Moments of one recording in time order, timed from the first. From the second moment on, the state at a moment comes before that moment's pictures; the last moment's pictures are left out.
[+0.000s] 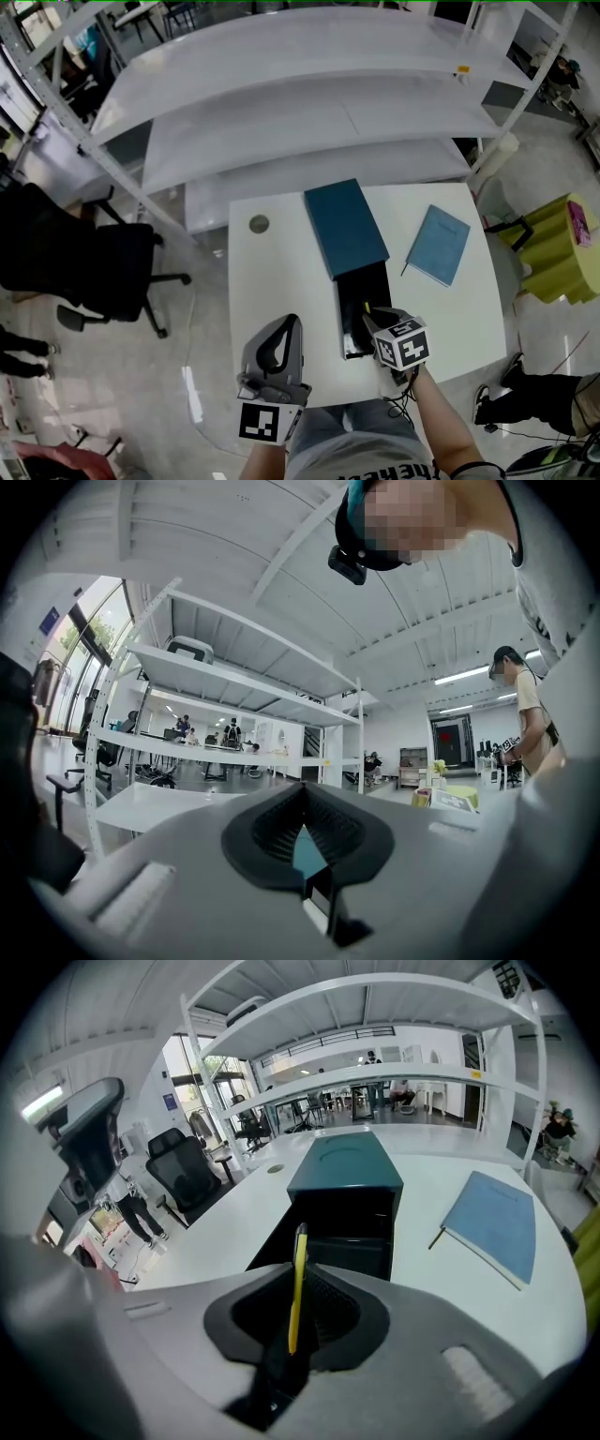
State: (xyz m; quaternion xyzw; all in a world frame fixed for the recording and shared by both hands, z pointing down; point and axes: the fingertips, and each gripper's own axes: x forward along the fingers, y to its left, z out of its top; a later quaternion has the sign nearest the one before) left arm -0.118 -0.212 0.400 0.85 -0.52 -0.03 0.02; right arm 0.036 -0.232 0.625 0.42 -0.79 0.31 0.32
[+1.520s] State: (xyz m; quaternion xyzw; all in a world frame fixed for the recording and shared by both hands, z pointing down) left arm -0.144 -0.225 0.411 0.85 -0.53 -0.03 0.02; right arm 0.015 -0.242 0.673 0.35 -0.74 0.21 0.54
